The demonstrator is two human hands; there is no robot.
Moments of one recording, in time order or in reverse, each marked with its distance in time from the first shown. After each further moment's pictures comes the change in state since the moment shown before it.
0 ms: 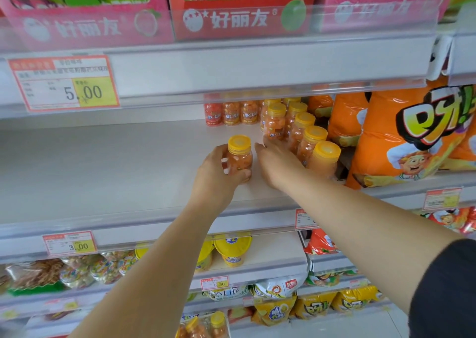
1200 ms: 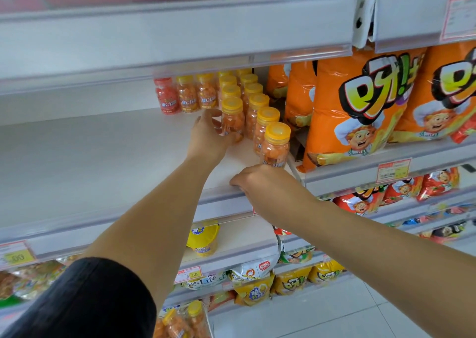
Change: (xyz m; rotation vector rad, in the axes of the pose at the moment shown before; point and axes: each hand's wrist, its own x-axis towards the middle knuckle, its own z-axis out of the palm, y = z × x) left_hand 0.071 0.020 0.071 0.018 -0.004 0.049; right_hand -0.104 0.025 -0.004 0.170 0.002 -0.259
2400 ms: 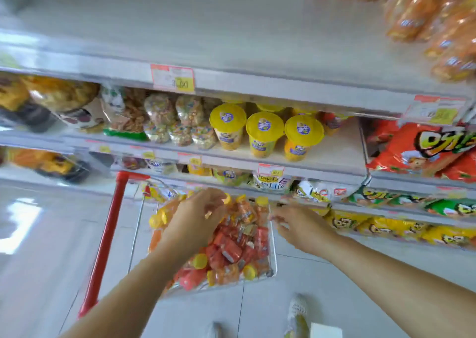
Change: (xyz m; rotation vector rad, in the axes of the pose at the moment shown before) left_hand -0.364 -0.179 -0.153 0.182 -0.104 -0.386; right_hand -0.094 -0.142 0.218 0.345 -0.492 0.030
